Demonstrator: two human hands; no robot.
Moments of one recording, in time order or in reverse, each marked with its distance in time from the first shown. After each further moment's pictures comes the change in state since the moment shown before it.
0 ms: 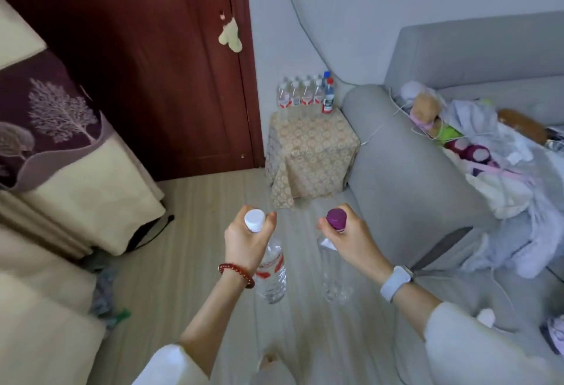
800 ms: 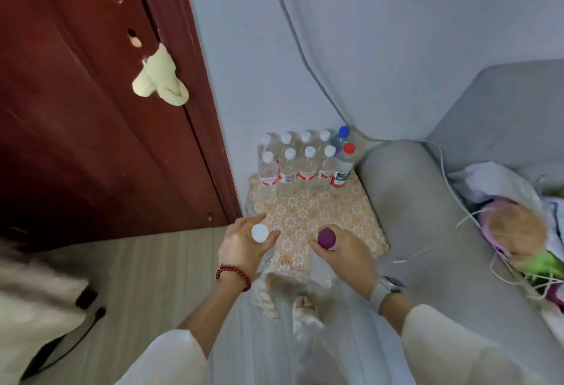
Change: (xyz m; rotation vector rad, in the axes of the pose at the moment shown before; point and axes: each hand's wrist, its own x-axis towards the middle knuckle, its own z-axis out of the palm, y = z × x) left_hand 0.615 -0.049 0.247 0.386 -0.164 -0.080; right_hand 0.637 0.090 0.050 -0.320 -0.164 0.016
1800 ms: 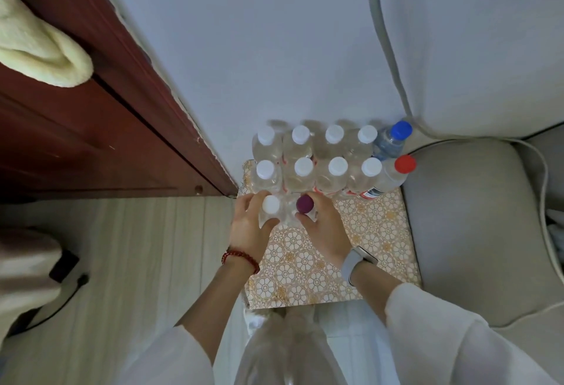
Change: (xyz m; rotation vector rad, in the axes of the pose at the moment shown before) left_hand 0.215 -0.042 0.119 -0.049 -0.028 -0.095; right_hand 0.258 0.074 0.114 0.234 -0.203 0.028
